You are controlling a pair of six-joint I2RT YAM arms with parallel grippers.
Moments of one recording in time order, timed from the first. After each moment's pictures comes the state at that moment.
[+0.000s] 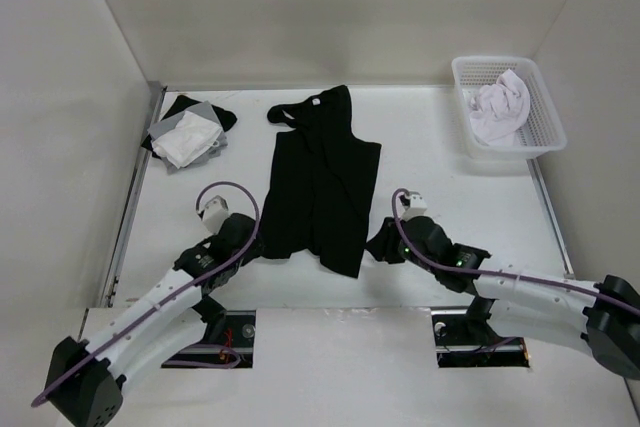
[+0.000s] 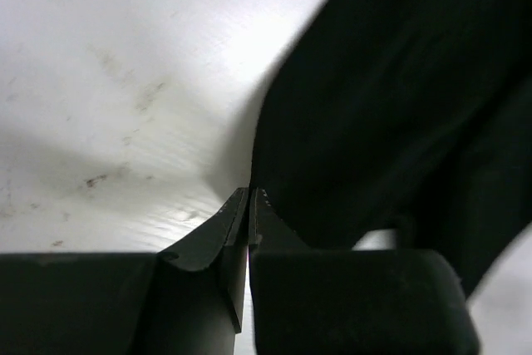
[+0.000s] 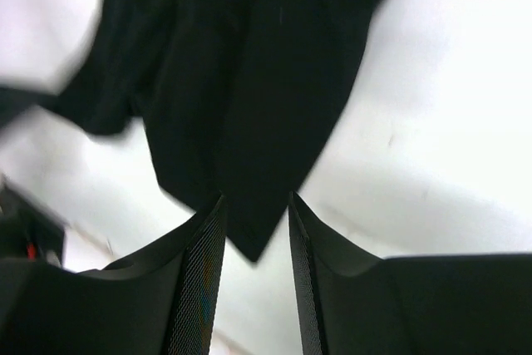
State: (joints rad) left arm -0.61 0.77 0.36 -0.53 -0.41 -1.12; right arm 0.89 0.96 0.37 0.05 0.16 0.79
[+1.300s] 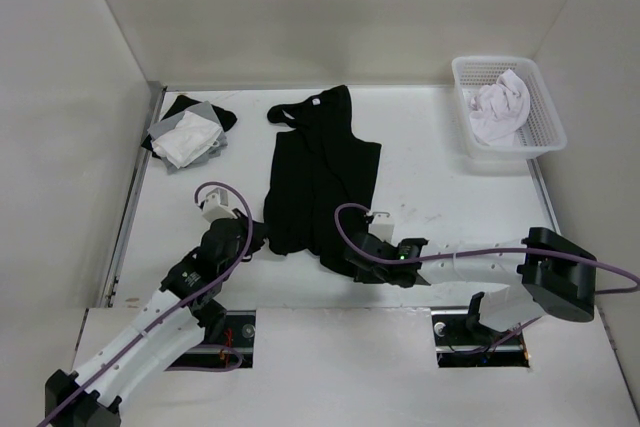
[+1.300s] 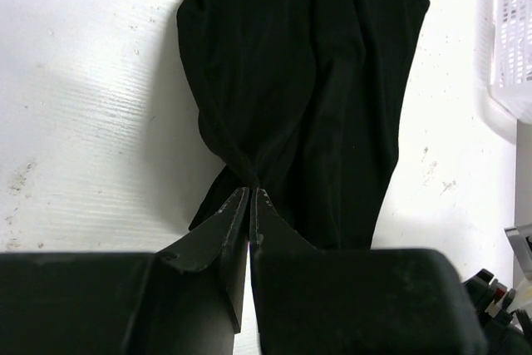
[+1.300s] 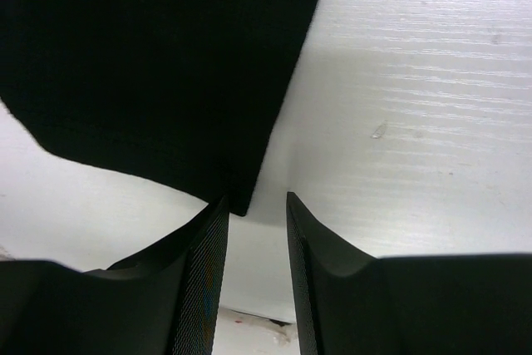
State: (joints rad) left arm -0.60 0.51 0.32 -0.31 -0.31 -0.93; right arm 1.18 1.41 0.69 -0.40 0.36 1.11
